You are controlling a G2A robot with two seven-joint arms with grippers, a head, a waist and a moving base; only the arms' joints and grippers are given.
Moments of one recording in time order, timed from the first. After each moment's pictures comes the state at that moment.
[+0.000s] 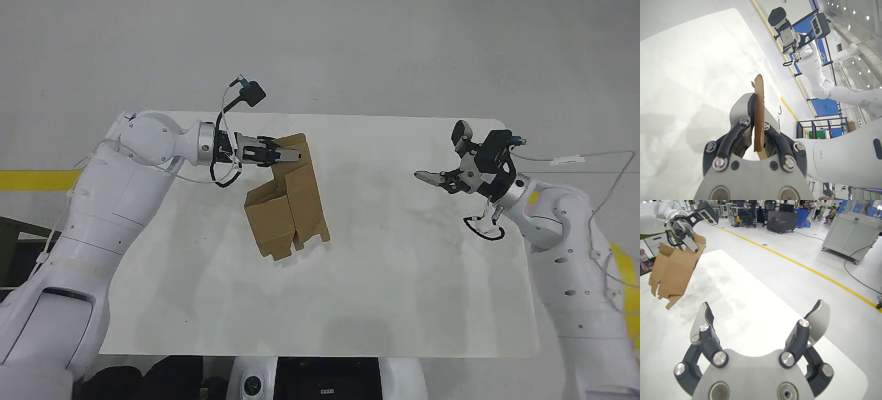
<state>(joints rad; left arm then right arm) 0.47 -1.04 -0.88 -1.10 -0.24 -0.58 -1.21 -0.99 -1.07 1.41 -1.37 -1.07 -0.96 0.05</state>
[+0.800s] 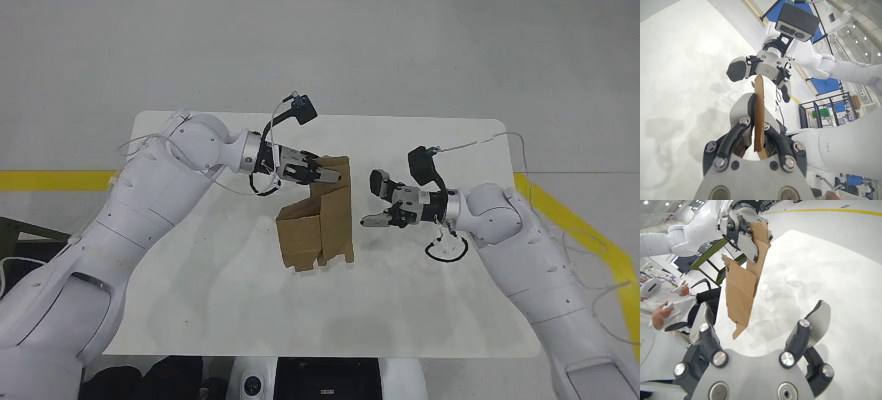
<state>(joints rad) 0.36 -1.11 -0.61 -1.09 -0.29 -0.72 -1.10 -0.84 -1.08 1.01 -1.28 -0.15 -1.01 0.72</state>
